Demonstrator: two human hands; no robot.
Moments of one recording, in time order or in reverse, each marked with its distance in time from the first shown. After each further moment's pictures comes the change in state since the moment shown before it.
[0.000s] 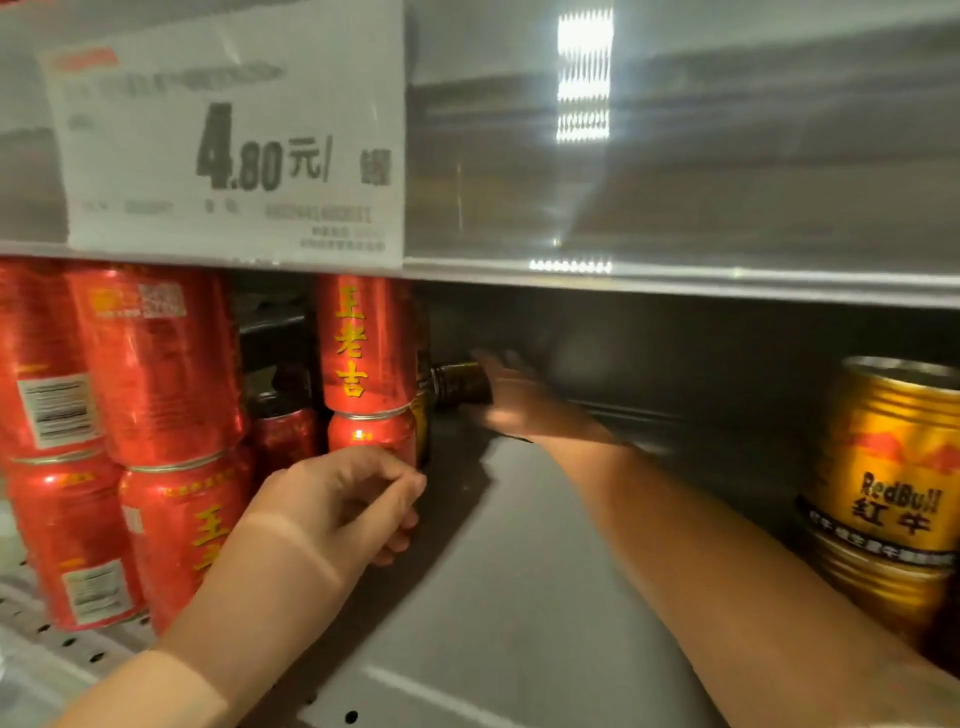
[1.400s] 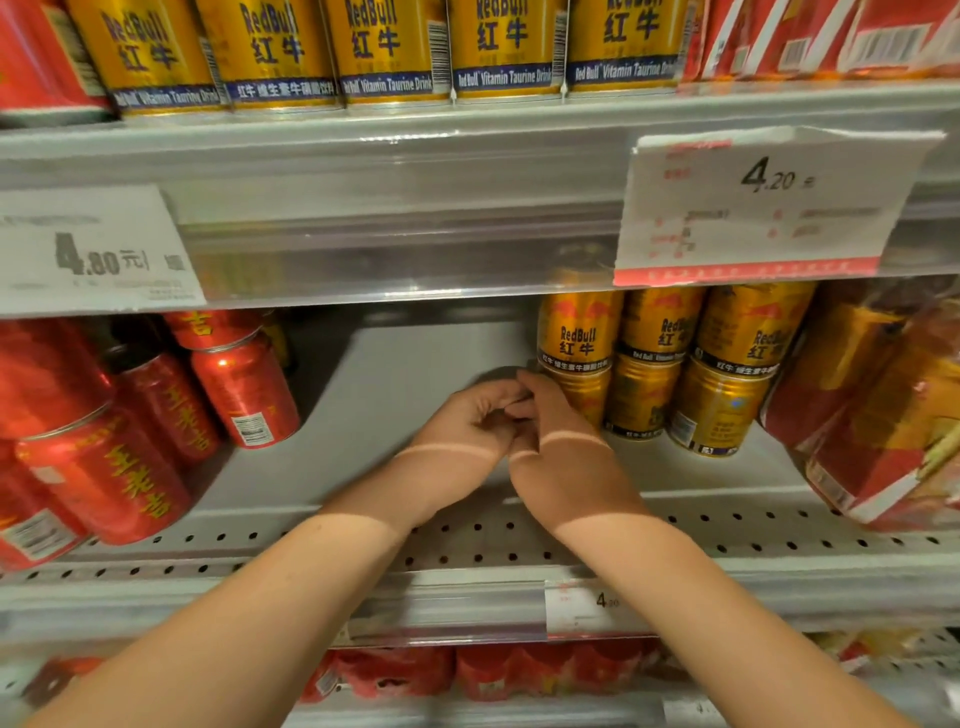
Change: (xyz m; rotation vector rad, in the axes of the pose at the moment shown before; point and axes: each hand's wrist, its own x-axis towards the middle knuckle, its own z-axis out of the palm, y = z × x) left_hand -0.047 0.082 0.137 -0.223 -0.724 -0.037; right_hand -0.321 -0.092 -0.103 0.327 0.175 0.670
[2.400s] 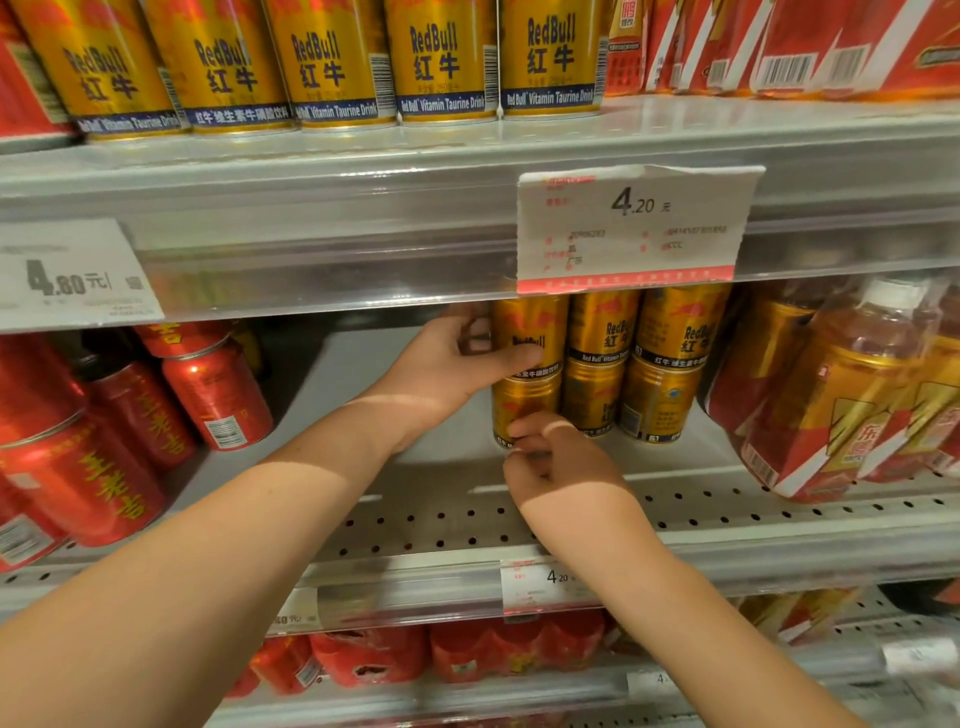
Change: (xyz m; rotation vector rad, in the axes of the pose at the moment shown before) left_hand 0.021 0.055 -0.006 -0.142 -0.049 0.127; right_hand -0.030 0.023 -0.018 0.174 -0.002 0.180
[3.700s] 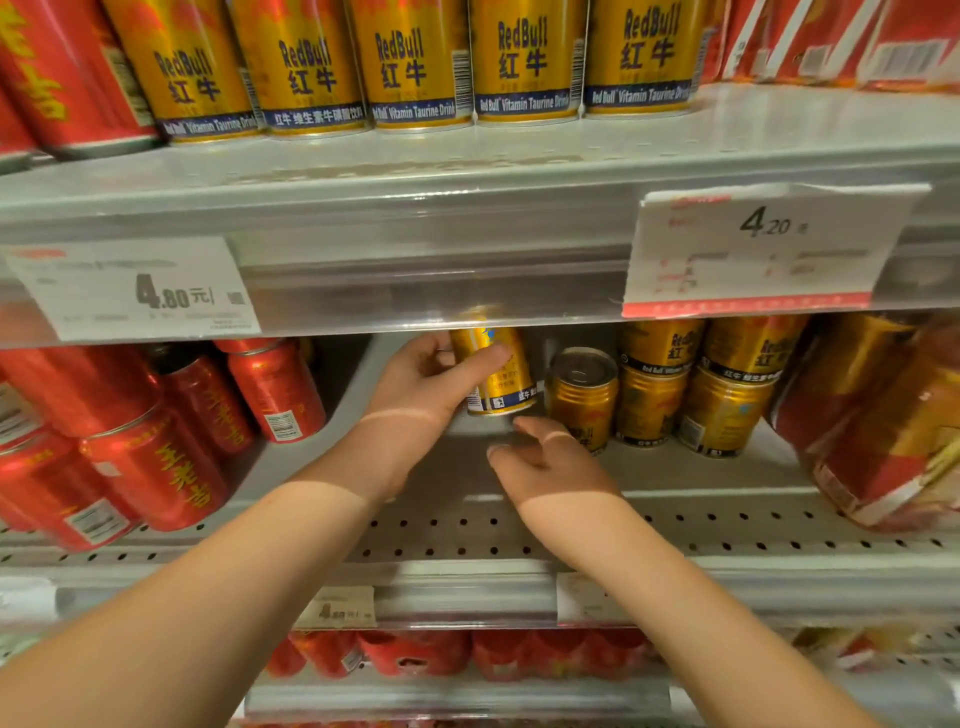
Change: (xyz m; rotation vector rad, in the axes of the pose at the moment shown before) left_hand -0.039 -0.013 -0.040 -0.065 0.333 -0.184; right_hand 0.010 -0.044 0.031 0.062 -0.162 0.137
